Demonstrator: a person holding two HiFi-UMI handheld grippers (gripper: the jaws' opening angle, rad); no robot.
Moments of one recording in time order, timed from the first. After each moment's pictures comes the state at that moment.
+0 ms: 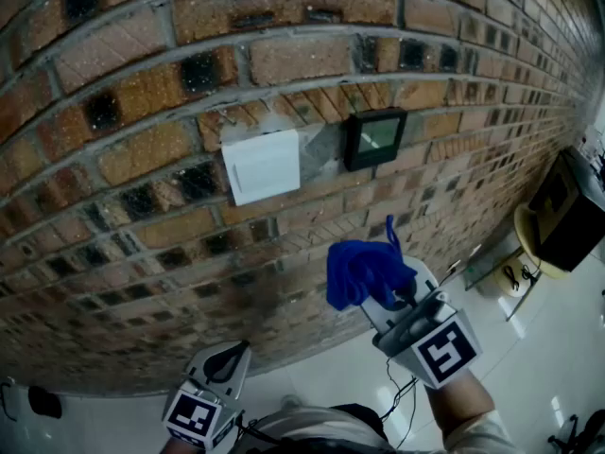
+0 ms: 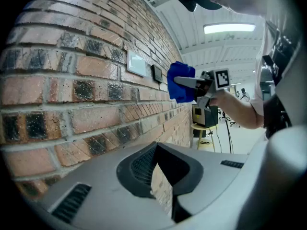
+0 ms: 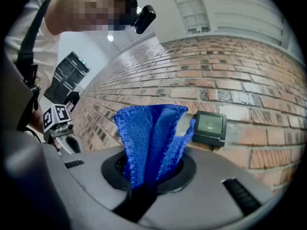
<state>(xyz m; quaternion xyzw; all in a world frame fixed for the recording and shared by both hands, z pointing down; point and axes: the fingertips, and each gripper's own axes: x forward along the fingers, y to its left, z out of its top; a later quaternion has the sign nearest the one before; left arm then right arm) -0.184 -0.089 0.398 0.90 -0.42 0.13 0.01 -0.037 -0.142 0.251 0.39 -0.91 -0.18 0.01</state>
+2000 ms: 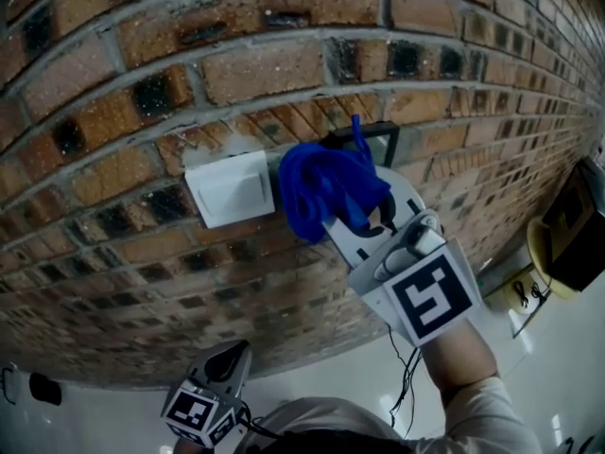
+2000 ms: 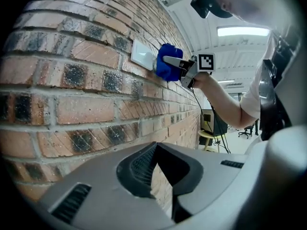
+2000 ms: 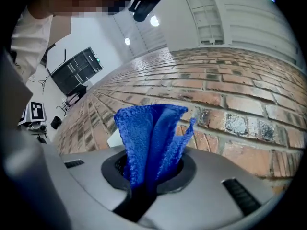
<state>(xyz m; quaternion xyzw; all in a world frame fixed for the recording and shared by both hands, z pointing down) -0.153 -0.124 0.404 0.87 -0.48 0.09 0.06 -0.051 -0.227 0.148 0.33 -0.89 -0.30 -0.01</state>
